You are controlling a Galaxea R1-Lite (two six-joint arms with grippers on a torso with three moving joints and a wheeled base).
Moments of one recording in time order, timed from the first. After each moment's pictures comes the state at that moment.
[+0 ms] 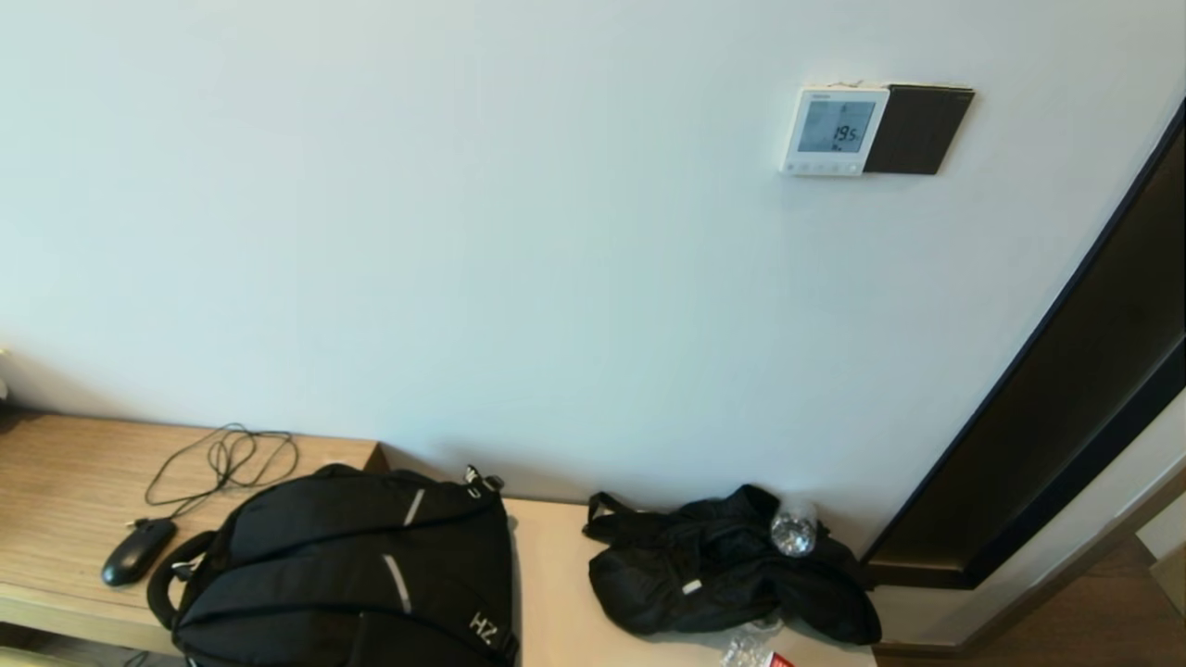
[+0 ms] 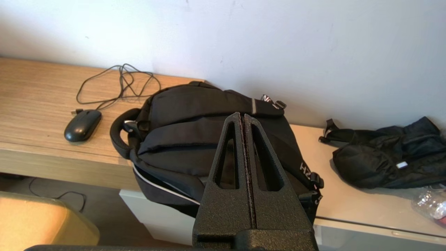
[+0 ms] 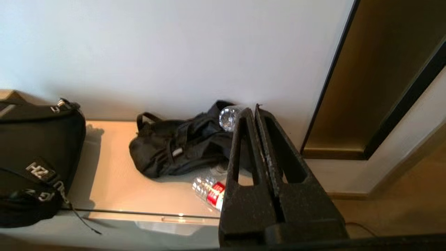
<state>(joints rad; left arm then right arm) 0.01 0.00 -0.04 0.09 0.01 -0.02 0.00 0.01 -0.11 0.08 0.03 -0.03</state>
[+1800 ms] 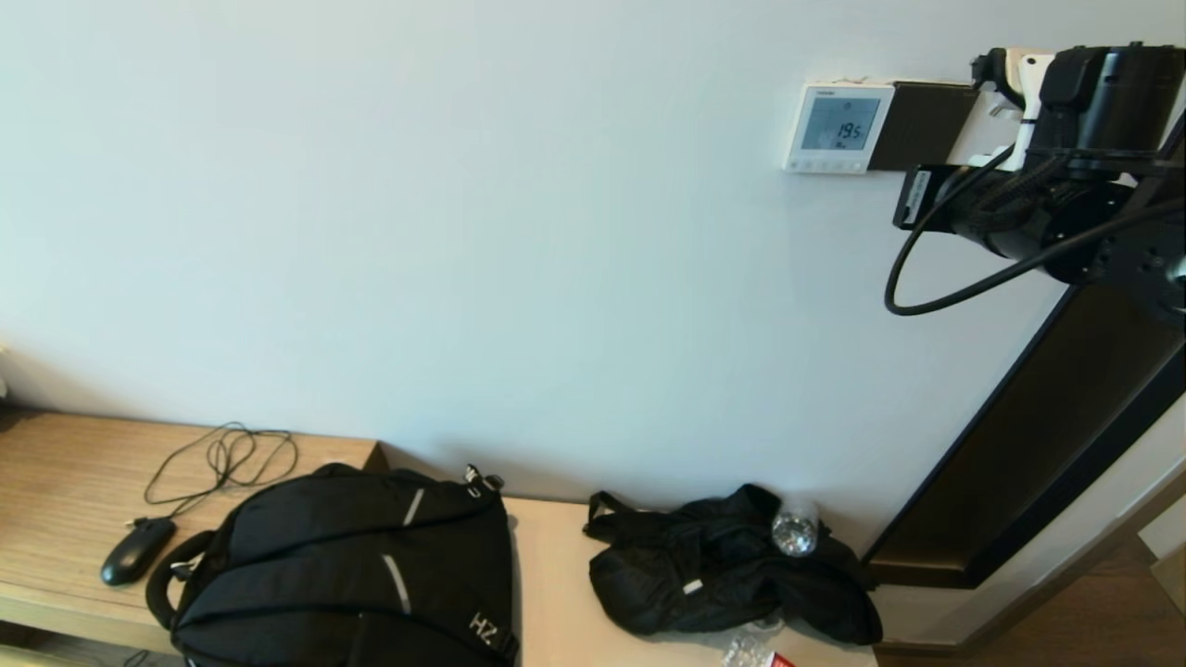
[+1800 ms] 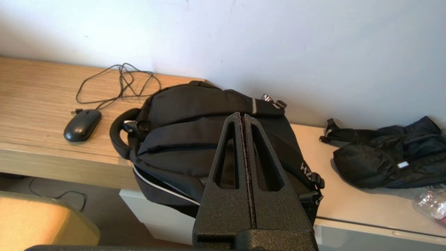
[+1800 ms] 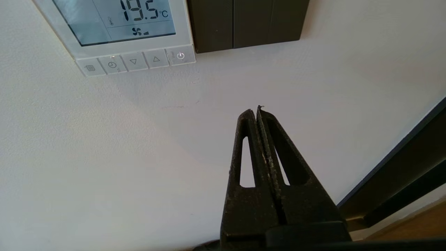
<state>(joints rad) 0.01 0.00 -0.04 0.09 0.01 -0.02 0.19 1.71 -1.39 -0.33 -0.42 0.03</state>
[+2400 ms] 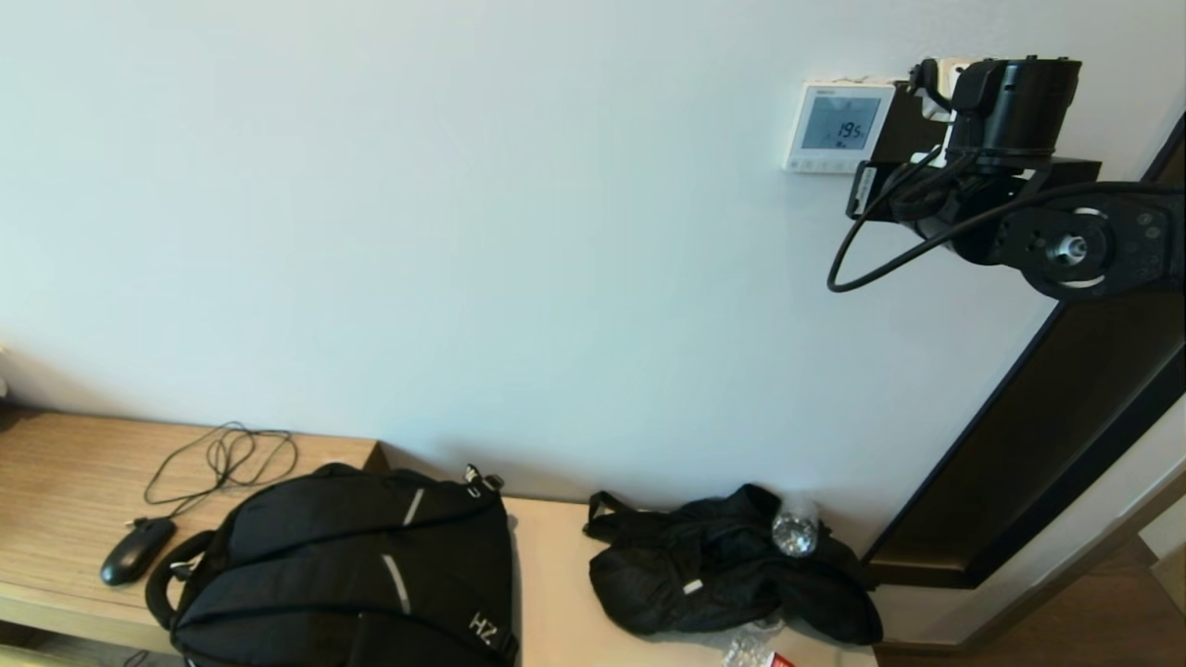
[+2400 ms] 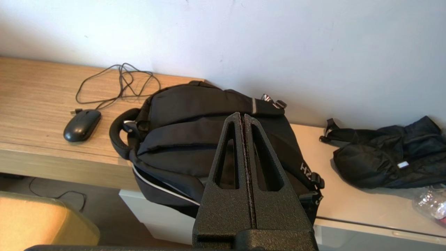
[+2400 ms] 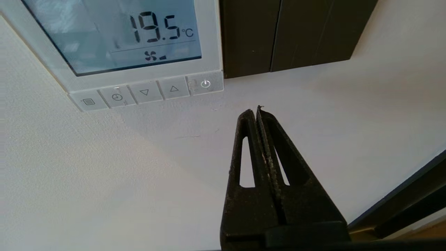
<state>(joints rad) 0.01 0.00 -0.04 0.09 0.01 -0.02 0.21 1.87 -1.57 -0.33 -0.45 0.02</state>
